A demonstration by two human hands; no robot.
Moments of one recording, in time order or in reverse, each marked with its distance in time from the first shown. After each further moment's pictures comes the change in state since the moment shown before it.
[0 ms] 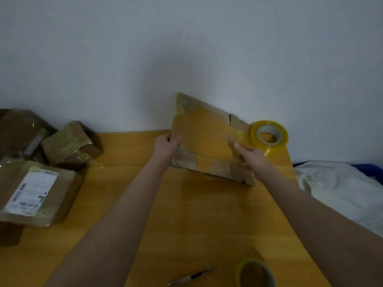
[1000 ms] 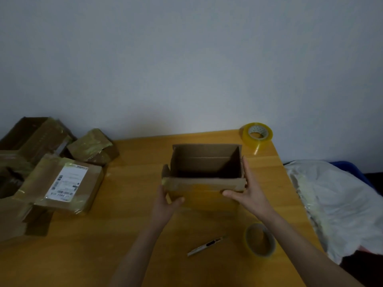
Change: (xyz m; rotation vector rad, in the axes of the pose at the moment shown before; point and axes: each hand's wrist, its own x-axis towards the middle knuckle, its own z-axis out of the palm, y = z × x) left_hand -0.168 -0.144 -0.075 -0.169 -0.193 0.300; right_hand -0.188 0.075 0.023 -0.105 -0.079 -0.674
